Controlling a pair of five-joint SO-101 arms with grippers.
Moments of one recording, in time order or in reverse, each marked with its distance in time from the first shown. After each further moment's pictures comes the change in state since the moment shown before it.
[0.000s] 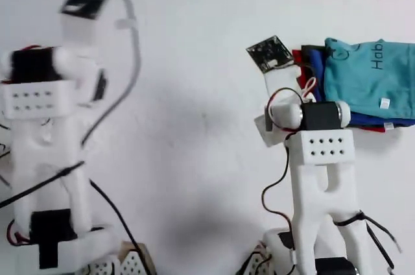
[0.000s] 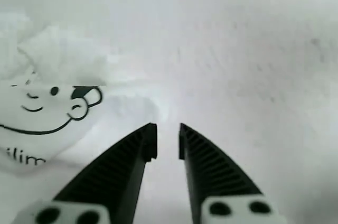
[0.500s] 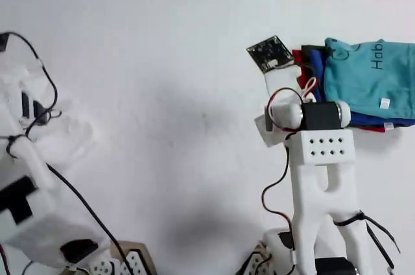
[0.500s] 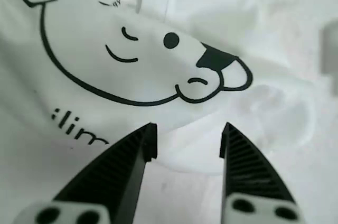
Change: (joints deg) left arm -27.6 21.1 10.3 -20.5 -6.2; right arm 0.0 0.0 0.0 0.0 0.0
